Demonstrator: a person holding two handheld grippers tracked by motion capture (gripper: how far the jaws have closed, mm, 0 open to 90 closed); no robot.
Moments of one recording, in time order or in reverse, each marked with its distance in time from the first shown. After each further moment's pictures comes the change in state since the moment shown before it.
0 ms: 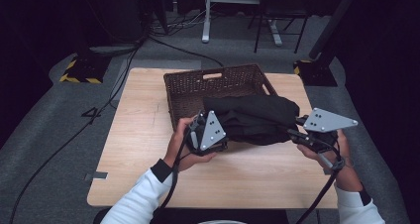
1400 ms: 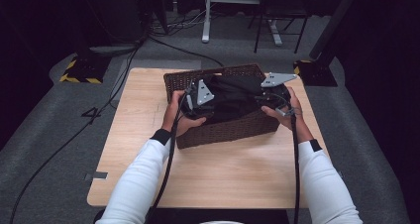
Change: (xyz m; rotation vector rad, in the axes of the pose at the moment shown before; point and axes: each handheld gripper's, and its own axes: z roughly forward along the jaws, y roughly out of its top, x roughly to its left) left arm 0.089 -0.045 0.077 0.209 0.080 -0.059; right arm -0.072 -0.007 0.156 0.119 0.056 0.114
